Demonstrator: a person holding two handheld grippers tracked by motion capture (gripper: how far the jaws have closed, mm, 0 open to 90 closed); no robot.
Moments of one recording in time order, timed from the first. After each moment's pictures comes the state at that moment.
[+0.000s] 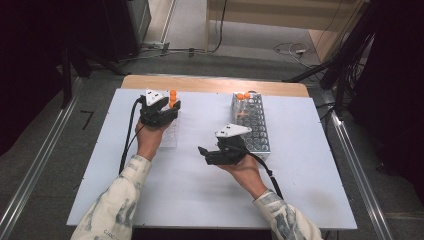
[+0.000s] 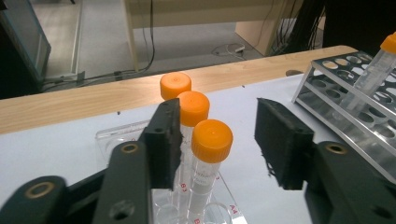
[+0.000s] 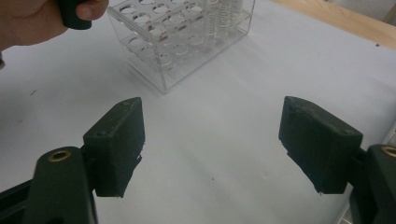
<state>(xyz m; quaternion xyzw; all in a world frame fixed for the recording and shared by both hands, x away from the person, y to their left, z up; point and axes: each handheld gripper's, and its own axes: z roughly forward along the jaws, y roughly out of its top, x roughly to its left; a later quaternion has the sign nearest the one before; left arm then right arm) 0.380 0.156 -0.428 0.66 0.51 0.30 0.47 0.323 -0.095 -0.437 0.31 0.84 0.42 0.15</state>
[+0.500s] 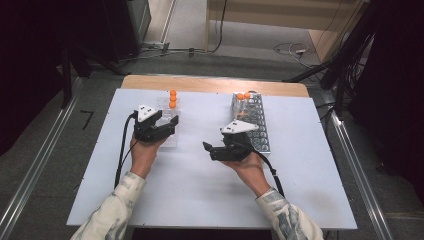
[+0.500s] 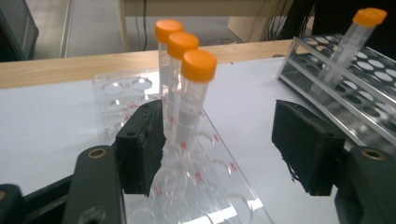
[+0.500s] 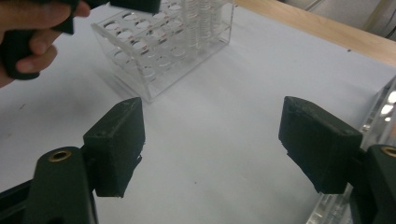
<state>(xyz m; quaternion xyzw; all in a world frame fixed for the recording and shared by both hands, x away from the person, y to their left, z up) 0.337 0.166 -0.449 0.66 0.51 0.27 0.48 0.328 -0.108 -0.427 0.33 0.82 0.43 0.16</state>
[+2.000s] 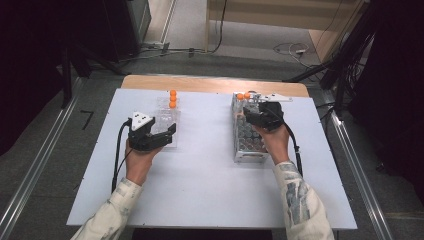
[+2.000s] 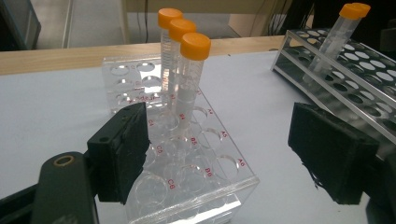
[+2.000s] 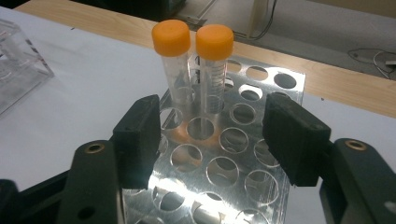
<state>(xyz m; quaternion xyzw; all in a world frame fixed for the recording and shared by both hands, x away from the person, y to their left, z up) 0.316 0.171 -0.444 0.66 0.52 0.27 0.48 0.426 -0.187 -0.422 0.46 0.75 0.39 0.26</state>
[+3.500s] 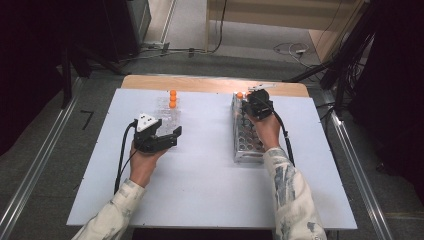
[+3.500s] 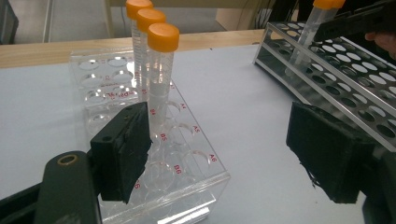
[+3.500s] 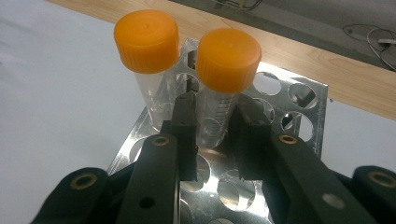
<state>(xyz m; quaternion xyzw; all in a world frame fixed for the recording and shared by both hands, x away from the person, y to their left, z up) 0.316 0.159 -0.446 0.67 0.51 0.25 0.48 0.470 -0.163 -0.428 0.47 0.78 0.32 0.25</state>
